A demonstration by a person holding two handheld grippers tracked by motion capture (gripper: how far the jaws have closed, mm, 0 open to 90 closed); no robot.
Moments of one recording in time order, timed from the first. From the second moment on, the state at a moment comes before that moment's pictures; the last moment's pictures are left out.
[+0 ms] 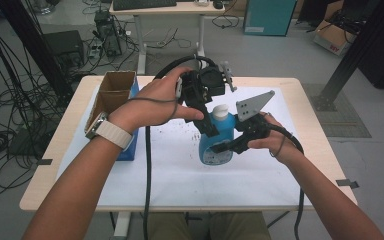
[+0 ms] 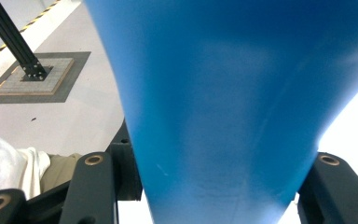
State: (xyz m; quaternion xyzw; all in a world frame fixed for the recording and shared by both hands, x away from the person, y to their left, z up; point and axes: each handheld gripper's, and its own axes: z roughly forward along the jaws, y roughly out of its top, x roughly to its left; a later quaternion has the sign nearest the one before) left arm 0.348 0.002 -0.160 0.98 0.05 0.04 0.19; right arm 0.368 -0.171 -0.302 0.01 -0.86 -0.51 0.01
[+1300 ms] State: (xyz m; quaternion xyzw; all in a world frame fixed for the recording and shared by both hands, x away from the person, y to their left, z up) left arm 0.349 0.003 -0.162 0.98 0.05 0.04 0.19; right arm 0.369 -0.172 -0.303 0.00 -0.86 -0.51 0.02
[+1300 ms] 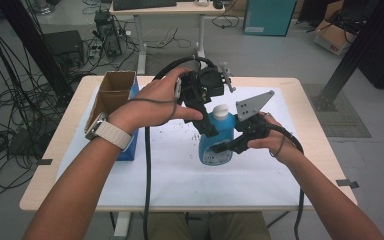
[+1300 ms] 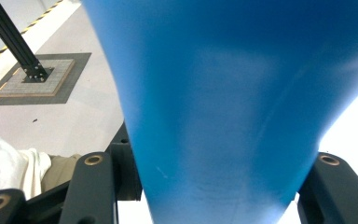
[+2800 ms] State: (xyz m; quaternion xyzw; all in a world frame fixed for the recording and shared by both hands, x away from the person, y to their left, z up) left arm 0.353 -0.011 -0.176 0.98 0.05 0.03 0.19; right arm 0.367 -0.169 -0.303 0.01 -0.86 -0.50 0.02
